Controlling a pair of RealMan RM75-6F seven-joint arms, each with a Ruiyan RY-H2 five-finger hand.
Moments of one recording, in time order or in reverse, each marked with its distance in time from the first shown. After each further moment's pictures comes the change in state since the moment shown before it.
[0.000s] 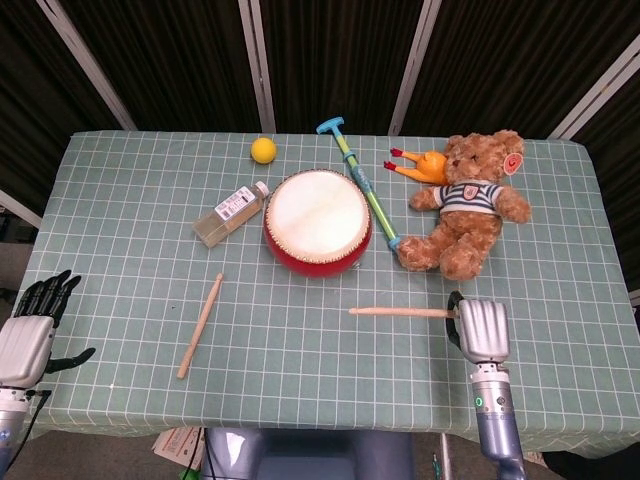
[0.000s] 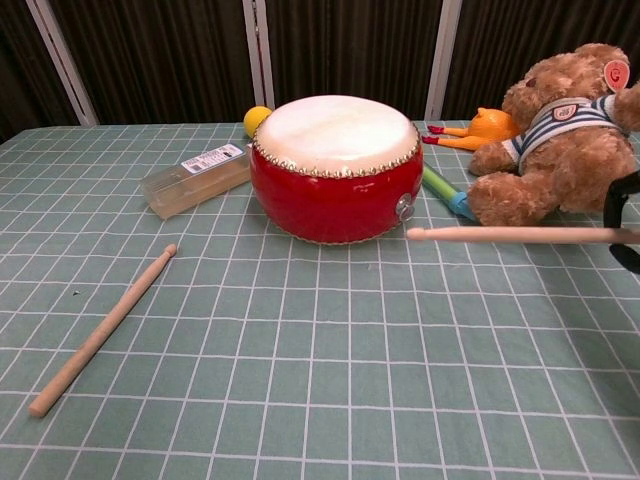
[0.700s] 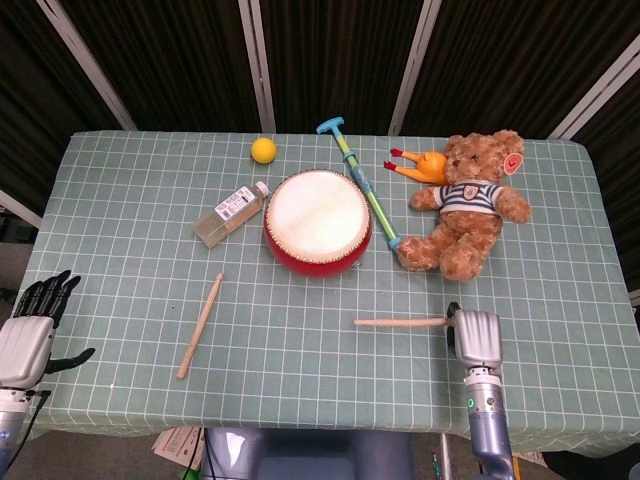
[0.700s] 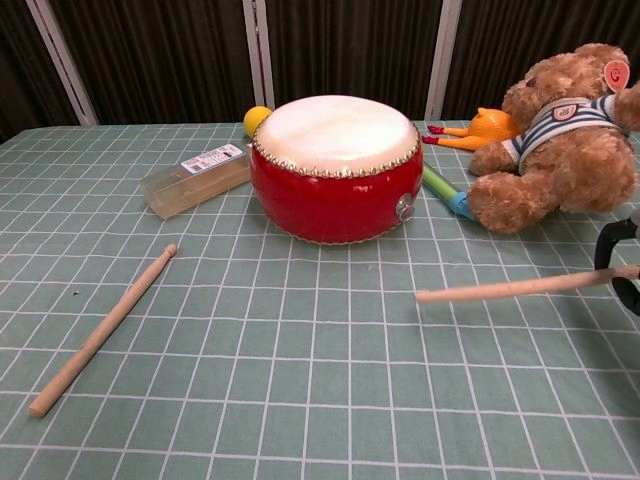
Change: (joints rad) left arm 0.002 0.000 0.001 0.002 0.005 0.003 0.002; right arm -0.027 -0.057 0.038 0.047 0.092 -0.076 -0.086
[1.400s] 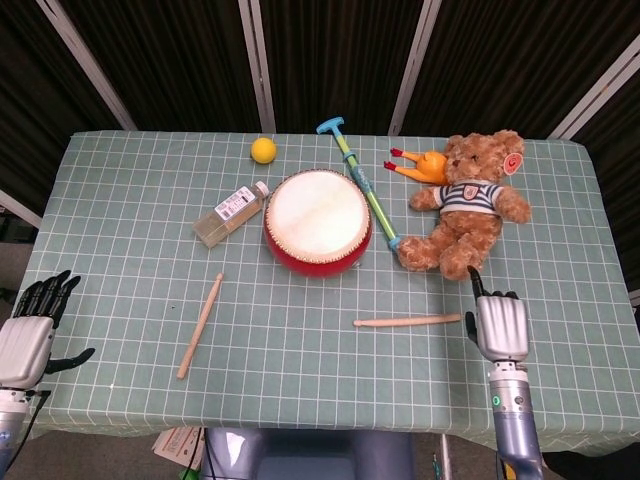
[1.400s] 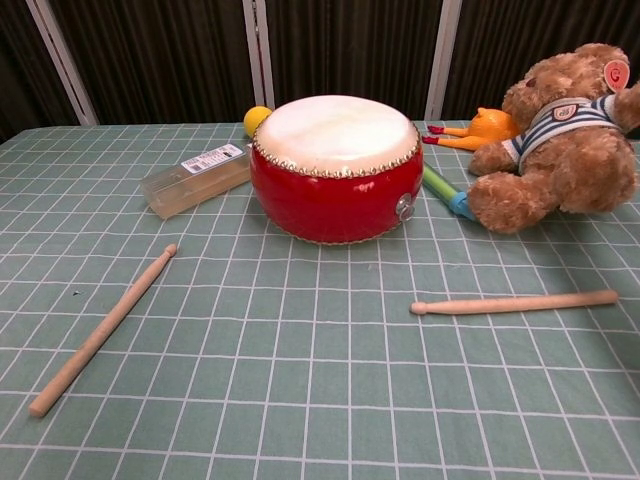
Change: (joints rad) left arm 0.001 -0.001 0.000 0.001 0.007 0.005 0.002; right arm -0.037 0.176 0.019 -0.109 -0.162 0.048 0.089
